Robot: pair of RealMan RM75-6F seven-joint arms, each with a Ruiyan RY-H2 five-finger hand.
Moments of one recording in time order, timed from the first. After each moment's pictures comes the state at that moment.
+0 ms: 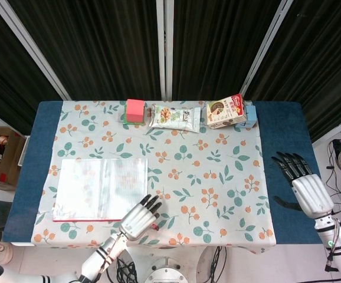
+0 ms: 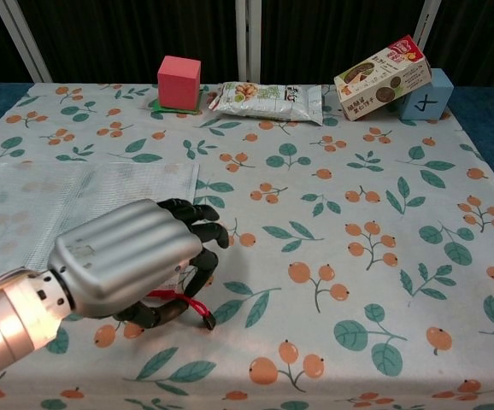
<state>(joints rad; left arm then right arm) -0.50 -1.76 0.04 -1.64 1.48 1.09 0.82 0.27 -1.03 0.04 -1.65 -1.66 1.38 0.15</state>
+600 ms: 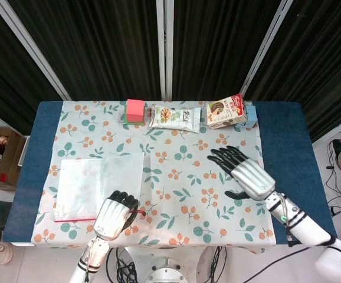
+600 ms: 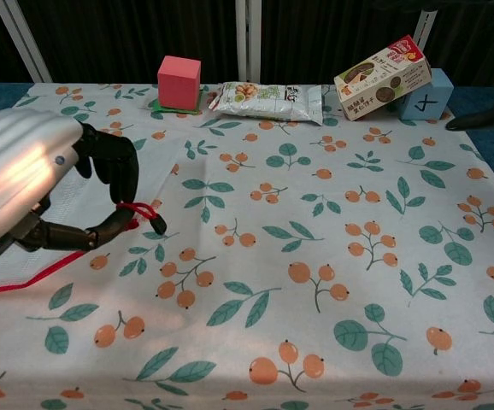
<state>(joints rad) -0.31 -1.79 0.05 -1.65 1.68 1.51 0.62 0.60 -1.04 0.14 -1.83 -1.64 0.99 0.08</state>
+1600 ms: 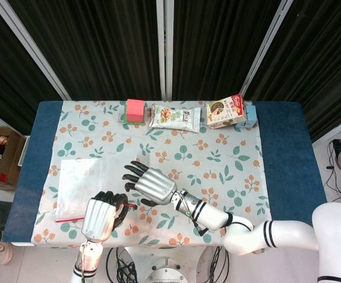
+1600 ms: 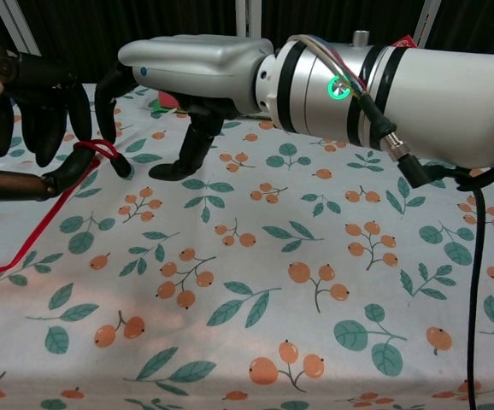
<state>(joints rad) -0.22 -1.82 -0.01 -1.68 1.79 1.60 0.66 1.03 -1.61 0.27 -1.63 -1.32 0.76 -0.26</state>
